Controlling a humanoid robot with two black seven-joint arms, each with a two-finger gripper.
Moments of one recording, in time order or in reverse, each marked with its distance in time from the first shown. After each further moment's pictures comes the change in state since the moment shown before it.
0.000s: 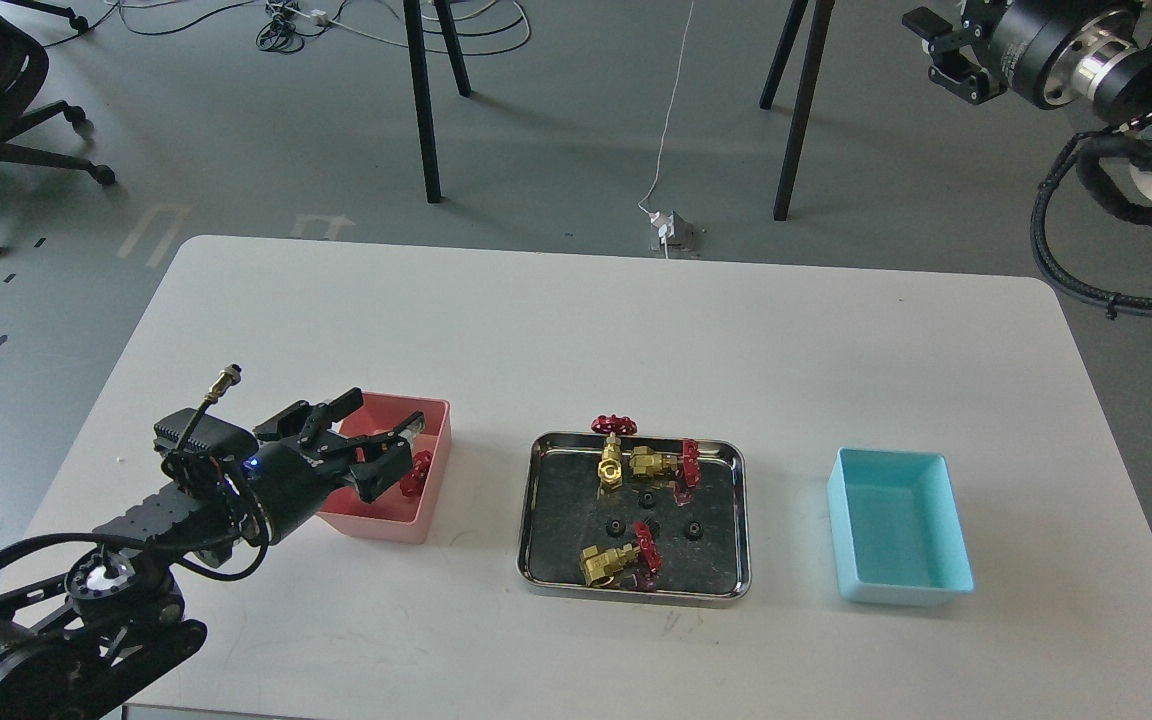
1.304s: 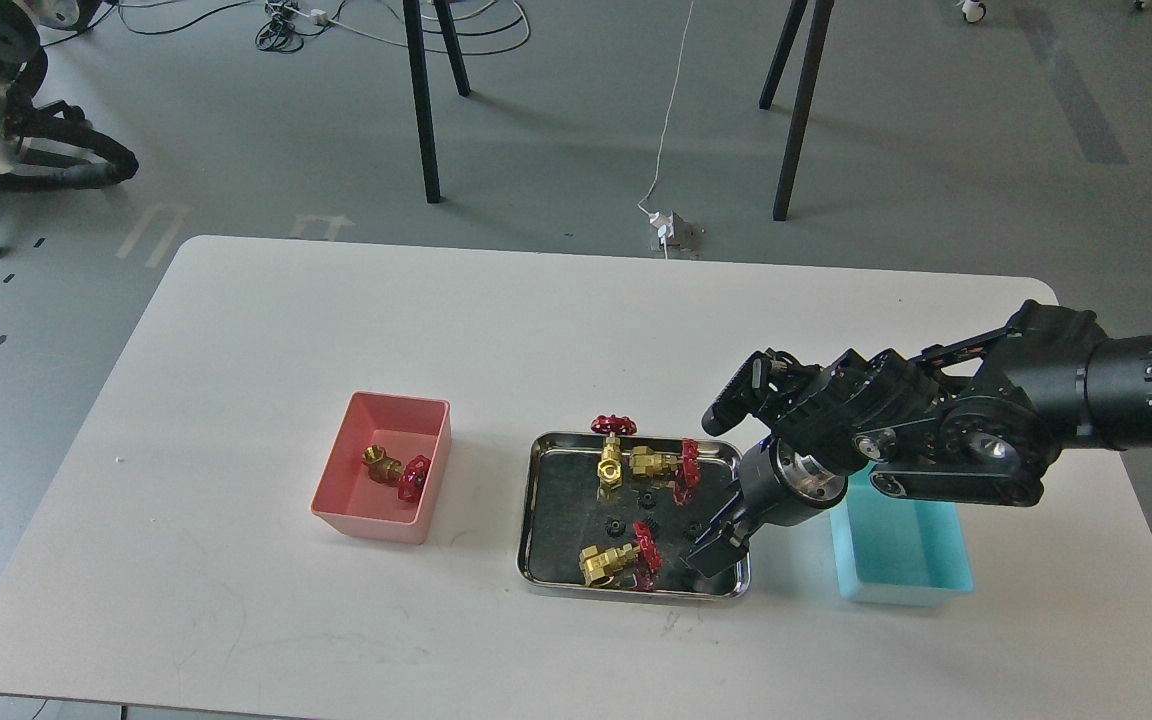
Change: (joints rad) left arm -0.761 -0.012 -0.165 0.441 -1.101 -0.307 -0.002; right arm 0.130 0.402 -0.968 0.289 -1.017 0.084 0.109
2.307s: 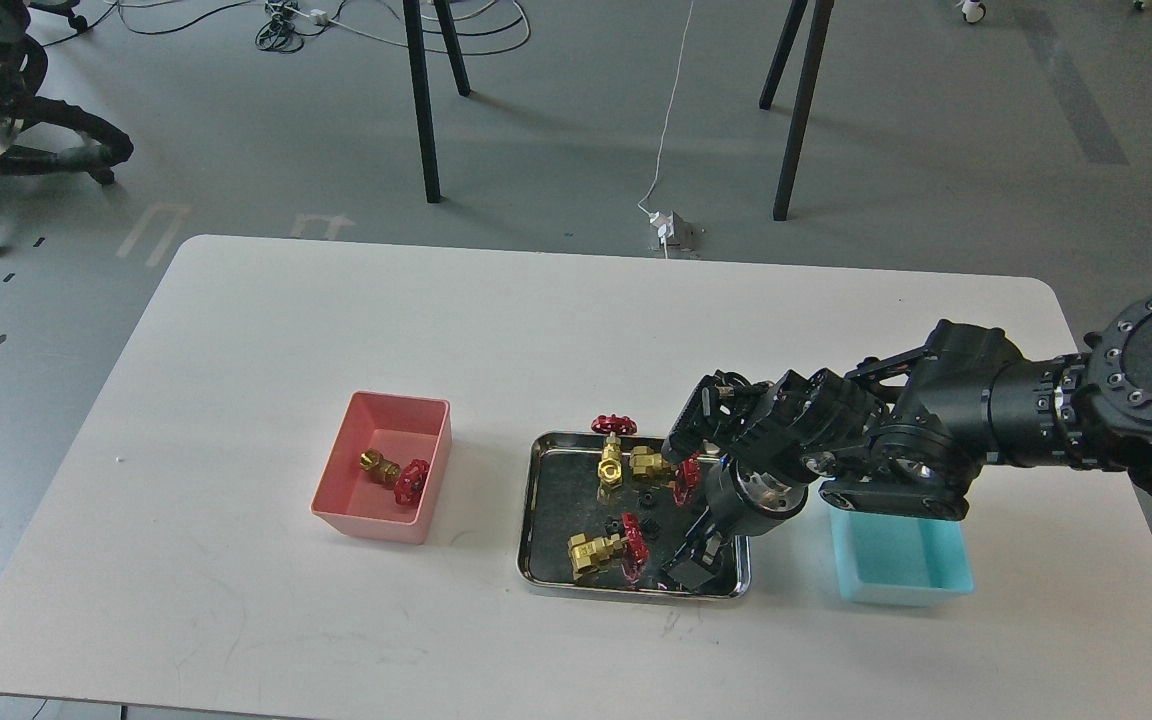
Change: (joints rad) left arm -0.023 0.005 0.000 0.000 0.000 -0.001 -0.003; right arm -0.046 0.153 -0.053 -0.161 -0.062 -0.008 0.042
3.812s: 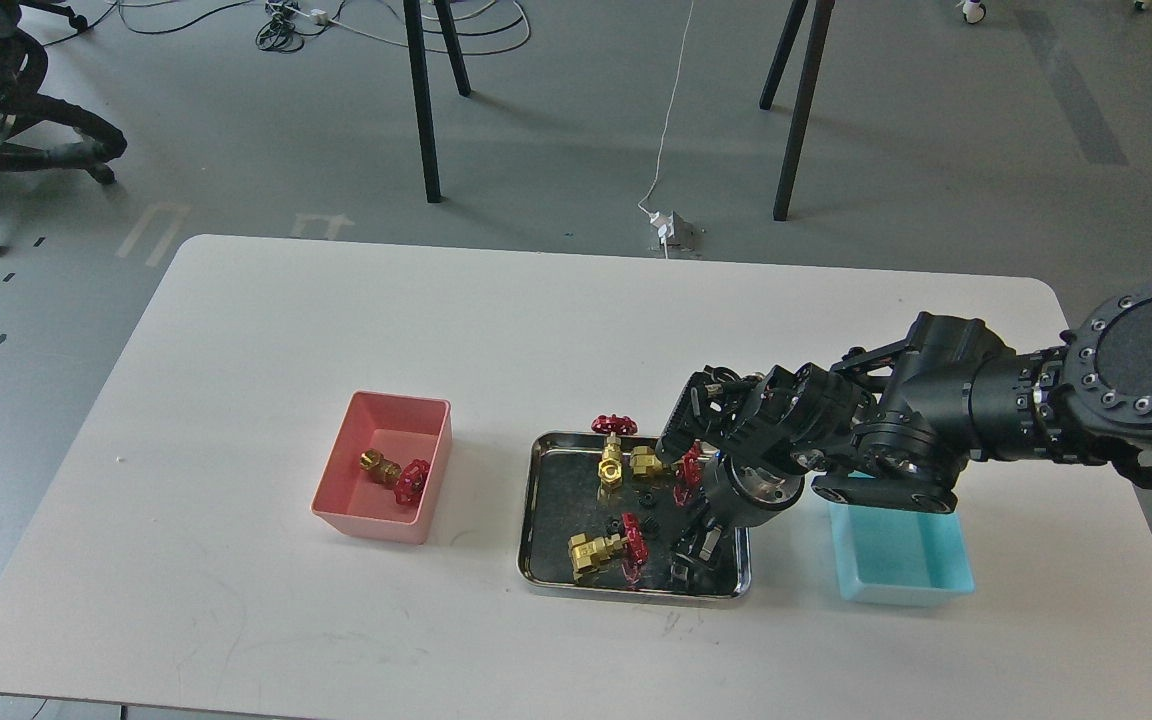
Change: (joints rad) left arm -0.005 0.005 -0.001 0.002 0.000 0.000 -0.002; right arm 0.021 0.036 -0.040 -0.022 -0.026 0.007 -0.008
